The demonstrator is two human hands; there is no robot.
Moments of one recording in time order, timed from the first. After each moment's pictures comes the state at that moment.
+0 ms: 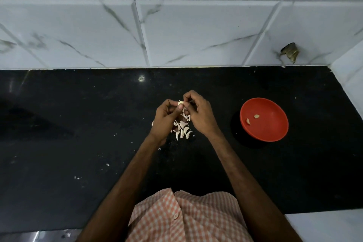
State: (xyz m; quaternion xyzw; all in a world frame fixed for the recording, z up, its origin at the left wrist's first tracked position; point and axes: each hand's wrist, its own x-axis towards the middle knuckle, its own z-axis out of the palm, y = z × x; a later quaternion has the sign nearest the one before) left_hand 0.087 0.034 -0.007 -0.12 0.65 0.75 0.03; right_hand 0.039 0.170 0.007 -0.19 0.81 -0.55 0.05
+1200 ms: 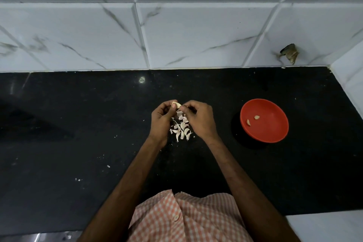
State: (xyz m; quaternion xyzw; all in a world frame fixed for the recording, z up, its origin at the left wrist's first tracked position) left_hand 0.086 0.036 -0.015 -0.19 0.58 0.79 -0.04; right_hand 0.046 0.166 0.000 -0.13 0.84 -0.53 0.03
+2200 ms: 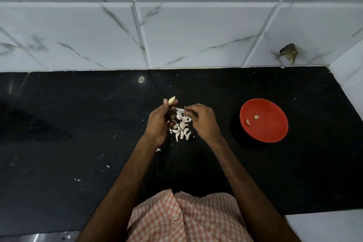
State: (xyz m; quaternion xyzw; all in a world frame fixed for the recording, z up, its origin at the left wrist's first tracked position) left_hand 0.081 0.025 -0.016 -0.24 0.48 0.84 0.04; right_hand 0.037 0.180 -0.027 -0.18 0.88 -0.43 0.02
